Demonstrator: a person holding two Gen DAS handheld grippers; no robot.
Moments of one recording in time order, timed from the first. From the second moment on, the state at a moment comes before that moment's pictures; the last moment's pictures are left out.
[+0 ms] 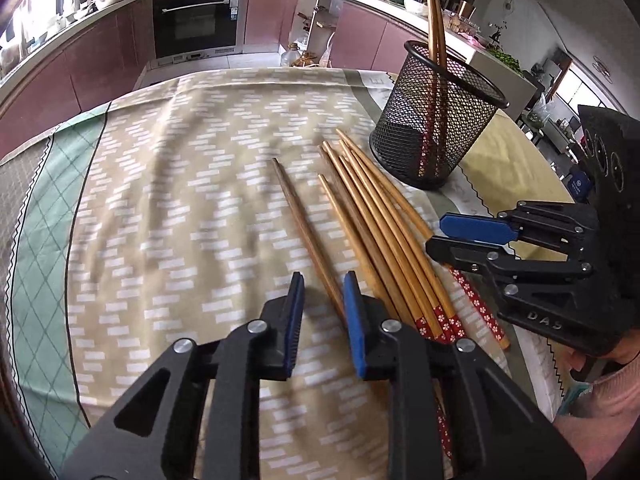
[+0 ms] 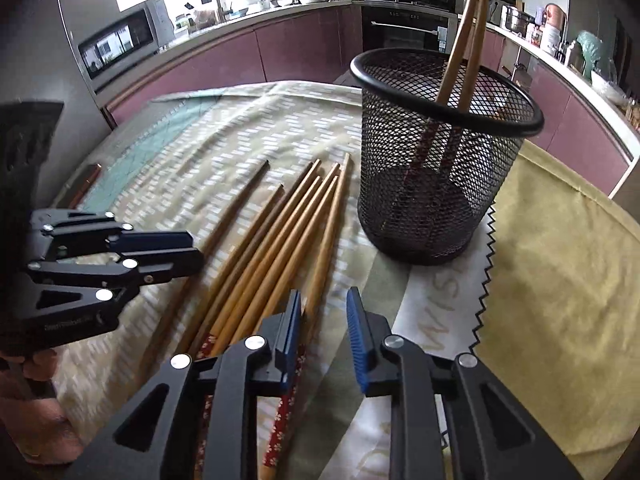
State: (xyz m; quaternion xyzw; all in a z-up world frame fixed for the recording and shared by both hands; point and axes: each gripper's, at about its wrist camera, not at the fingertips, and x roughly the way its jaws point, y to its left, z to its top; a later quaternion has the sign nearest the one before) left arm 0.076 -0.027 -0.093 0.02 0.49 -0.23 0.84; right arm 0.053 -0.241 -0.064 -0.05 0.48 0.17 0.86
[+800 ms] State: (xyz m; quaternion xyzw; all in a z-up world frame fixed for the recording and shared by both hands) left arm 0.073 -0.021 -0.082 -0.02 0.46 -0.22 0.86; right arm 0.046 -0.271 -0.041 0.04 0.46 0.23 0.86
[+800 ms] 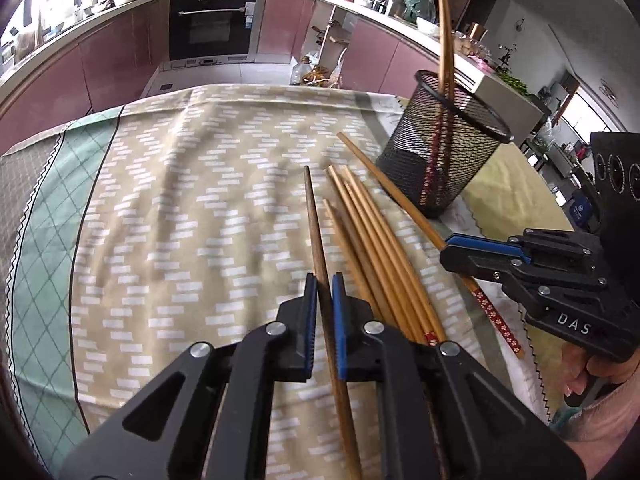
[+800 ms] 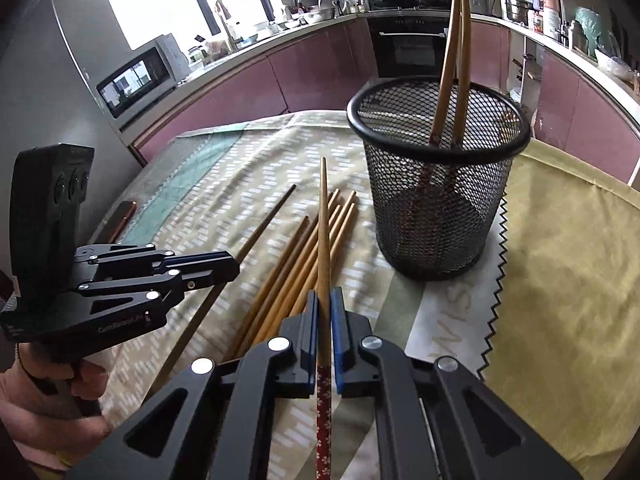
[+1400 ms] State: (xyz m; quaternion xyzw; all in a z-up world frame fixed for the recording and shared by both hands) left arm 0.052 -0.019 -0.024 -0.08 0.42 -0.30 0.85; right arm 0.026 -0.269 -0.004 0.07 0.41 0.30 0.86
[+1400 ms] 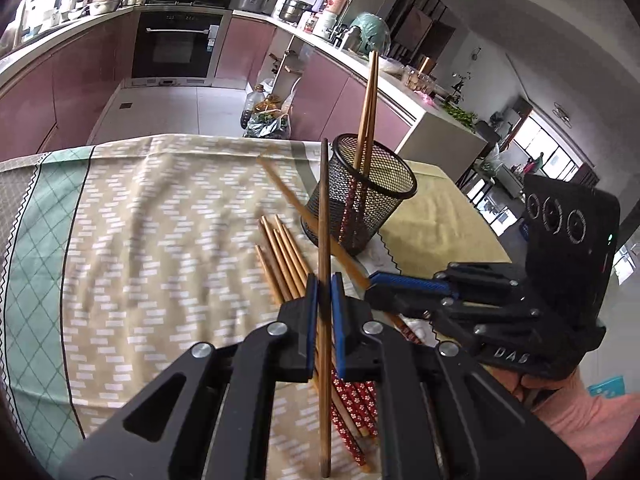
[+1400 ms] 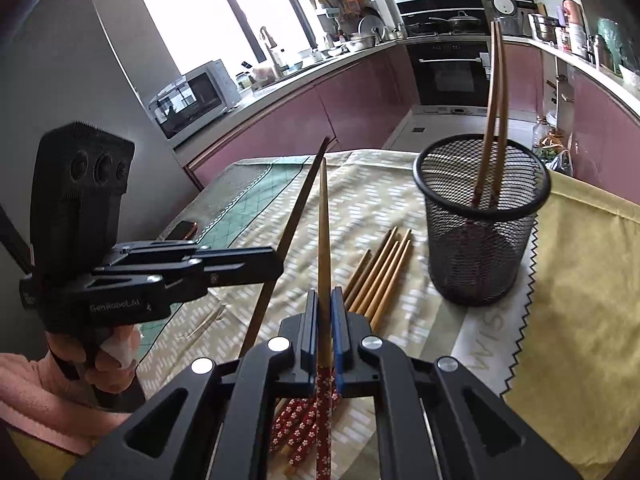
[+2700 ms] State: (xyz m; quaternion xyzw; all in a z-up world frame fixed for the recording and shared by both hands) left arm 0.068 0.002 0.077 -0.13 0.31 -0.36 0.87; right arm 0.035 -0.332 0.048 0.11 0.28 0.26 0.92
